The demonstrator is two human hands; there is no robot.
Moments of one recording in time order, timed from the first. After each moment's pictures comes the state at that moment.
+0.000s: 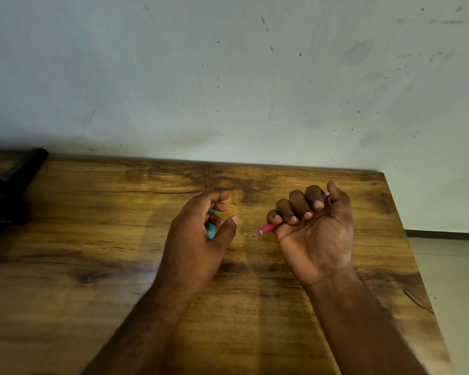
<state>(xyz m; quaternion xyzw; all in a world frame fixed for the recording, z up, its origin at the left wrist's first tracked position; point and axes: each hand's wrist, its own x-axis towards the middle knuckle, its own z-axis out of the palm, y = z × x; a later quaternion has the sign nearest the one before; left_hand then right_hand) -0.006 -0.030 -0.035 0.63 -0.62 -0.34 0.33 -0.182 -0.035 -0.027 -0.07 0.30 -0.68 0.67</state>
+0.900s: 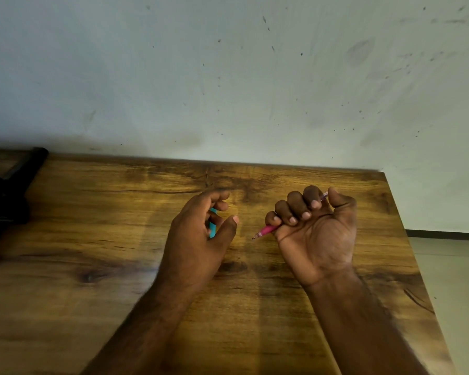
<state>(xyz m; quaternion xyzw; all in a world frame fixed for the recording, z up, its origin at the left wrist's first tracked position) -0.005 -0.030 -0.036 0.62 -0.62 -0.34 0.34 -0.181 -0.033 -0.028 -0.07 0.29 -0.68 0.68</state>
